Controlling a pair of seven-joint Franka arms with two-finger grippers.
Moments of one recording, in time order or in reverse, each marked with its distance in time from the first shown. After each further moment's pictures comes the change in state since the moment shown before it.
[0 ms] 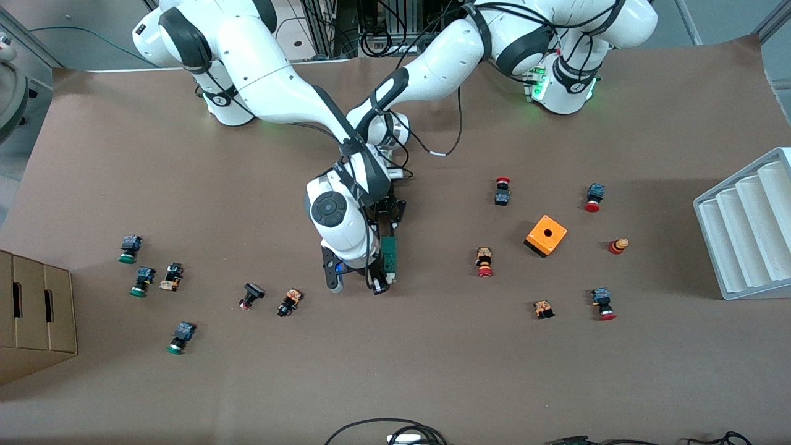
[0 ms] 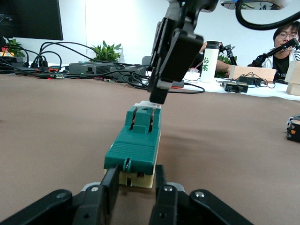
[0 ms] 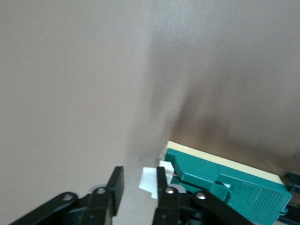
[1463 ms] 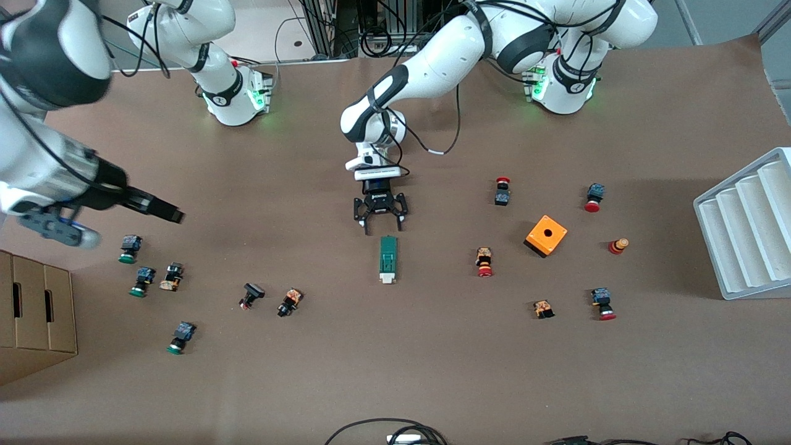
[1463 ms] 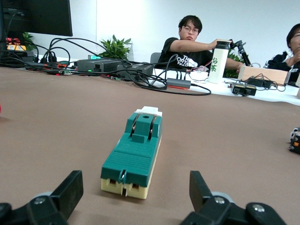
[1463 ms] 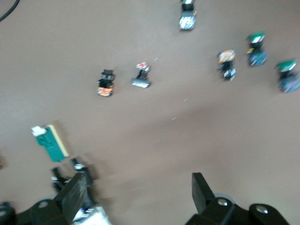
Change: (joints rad) left arm 0.000 -0.025 -0.014 0.029 -0.080 0.000 0.040; right arm -0.550 -0.792 -0.012 -0.157 -0.270 -0.924 -1.387
